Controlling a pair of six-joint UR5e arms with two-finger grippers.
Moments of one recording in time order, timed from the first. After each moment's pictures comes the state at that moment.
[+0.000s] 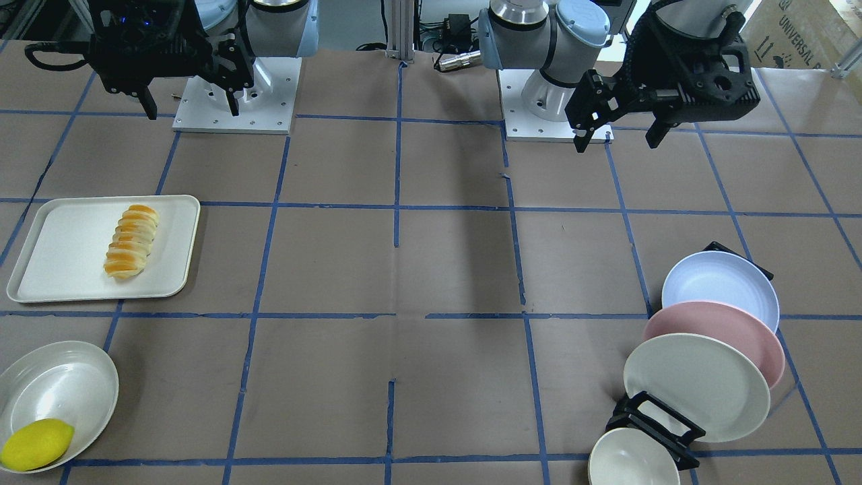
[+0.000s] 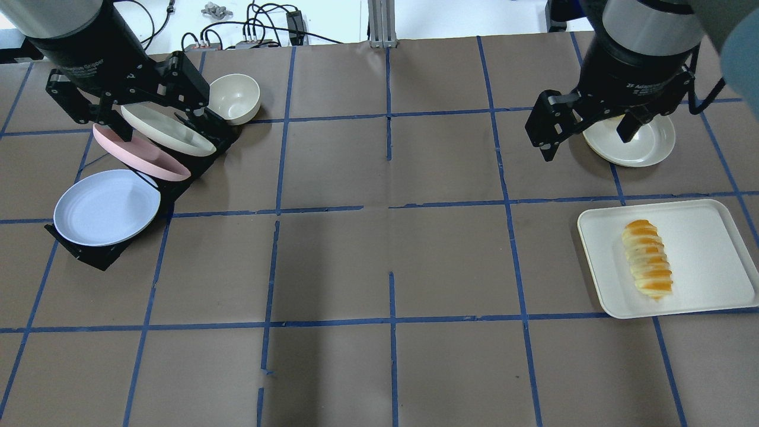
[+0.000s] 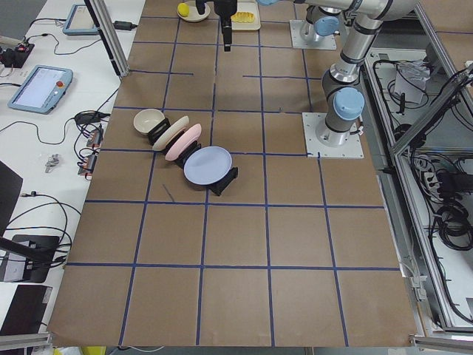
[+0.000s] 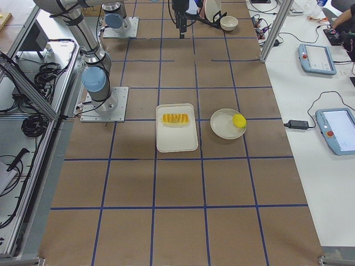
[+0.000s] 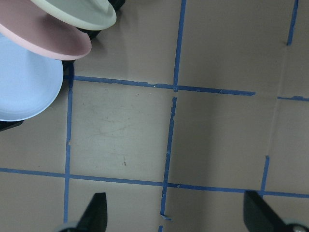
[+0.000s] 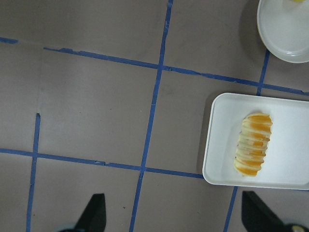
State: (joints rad) left arm -1.52 -1.56 -1.44 -1.72 1.57 -0.06; right arm 1.62 -1.67 1.54 -1.45 -1.65 -0.13
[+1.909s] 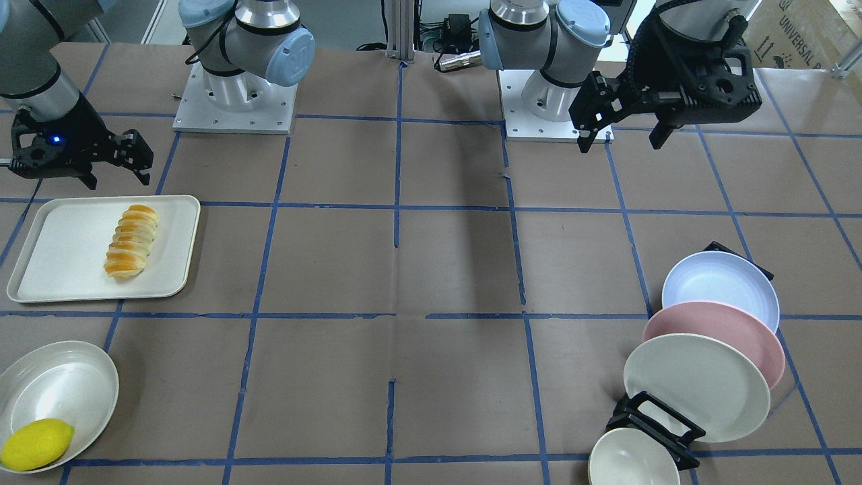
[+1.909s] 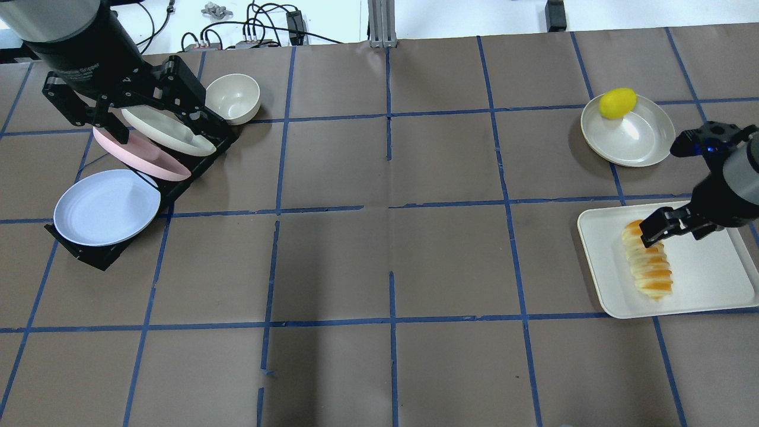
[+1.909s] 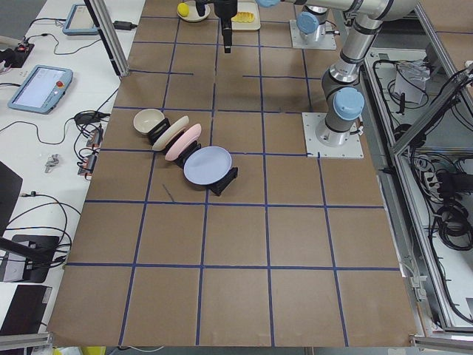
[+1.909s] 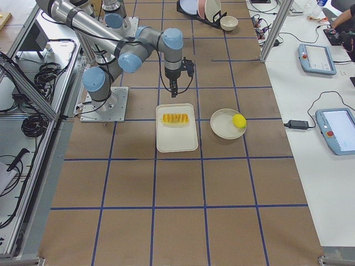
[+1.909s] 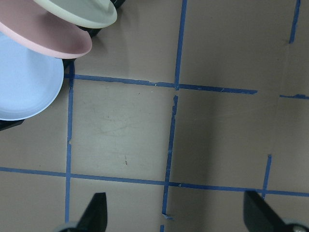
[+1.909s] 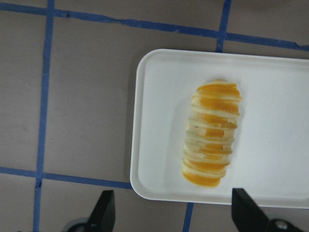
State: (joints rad) left arm -1.50 -1.55 -1.46 -1.72 1.58 -0.01; right arm 1.04 -1.75 2.17 -1.96 -1.57 -0.63
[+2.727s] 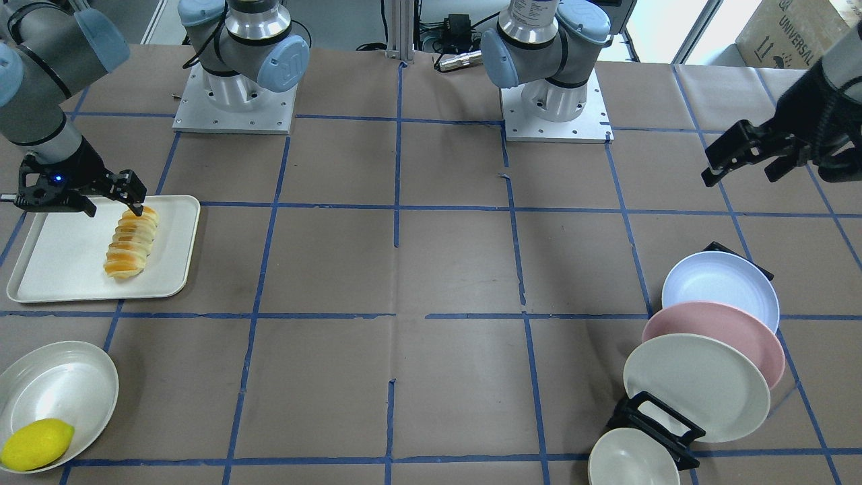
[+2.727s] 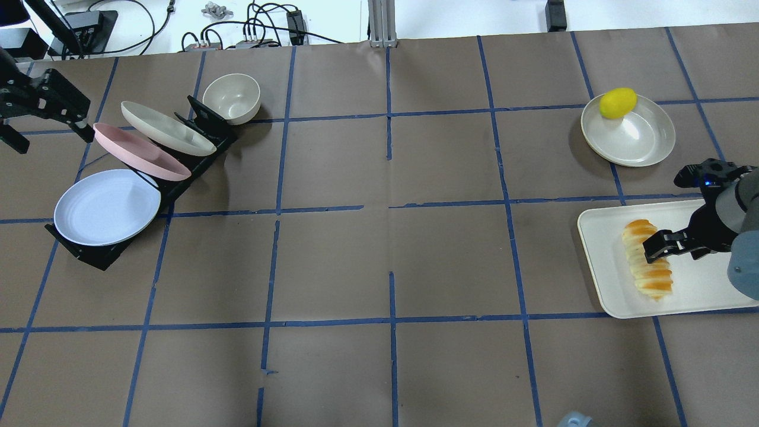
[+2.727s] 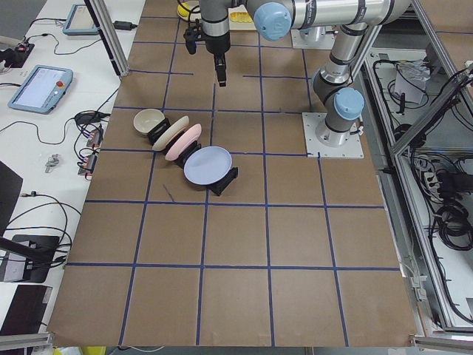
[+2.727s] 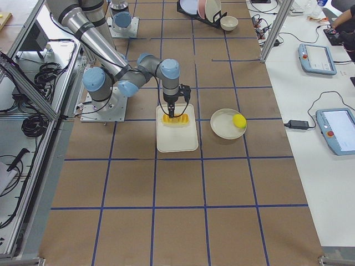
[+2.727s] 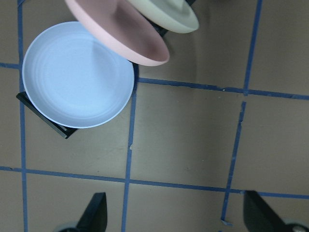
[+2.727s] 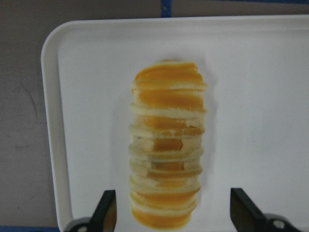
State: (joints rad) left arm -1.14 -1.65 -1.45 -1.72 1.58 0.31; right arm 0.96 -1.58 2.27 -2.27 -1.58 -0.65
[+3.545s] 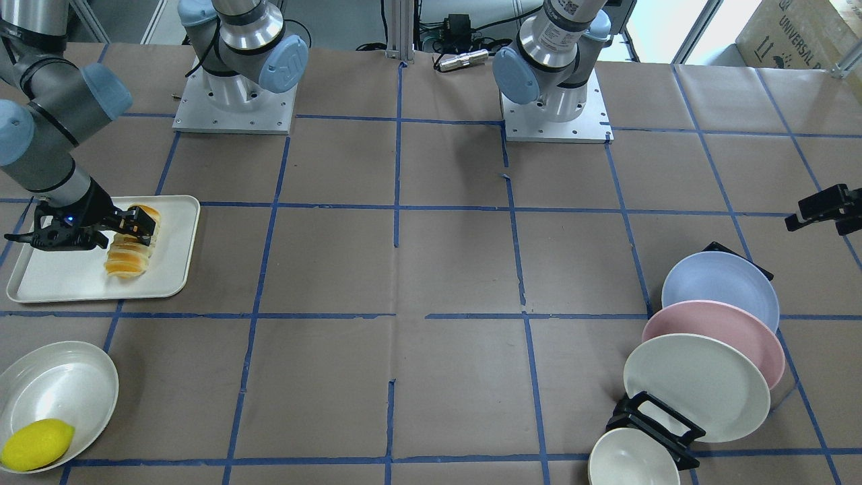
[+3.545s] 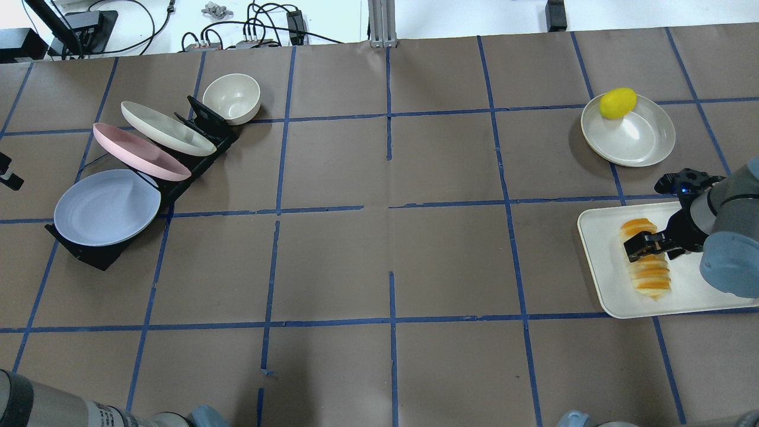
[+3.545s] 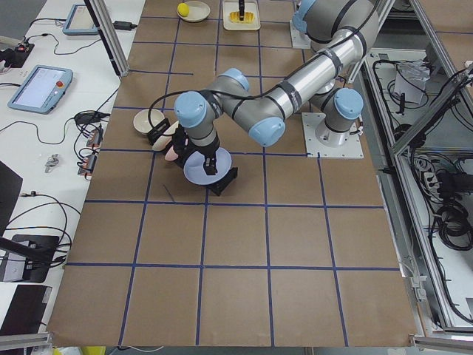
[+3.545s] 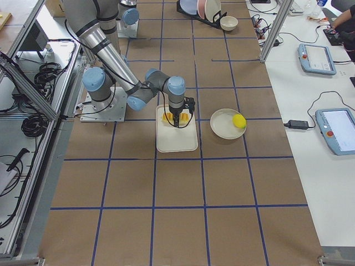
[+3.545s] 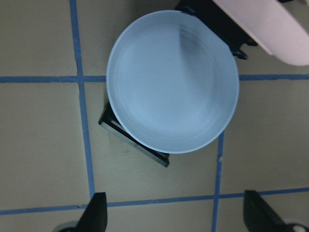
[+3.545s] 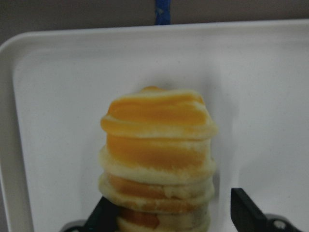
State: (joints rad) left arm -0.83 -1.94 -1.43 -1.54 1.57 0.78; right arm 0.96 -1.40 2.27 -2.41 -1.54 -0.65
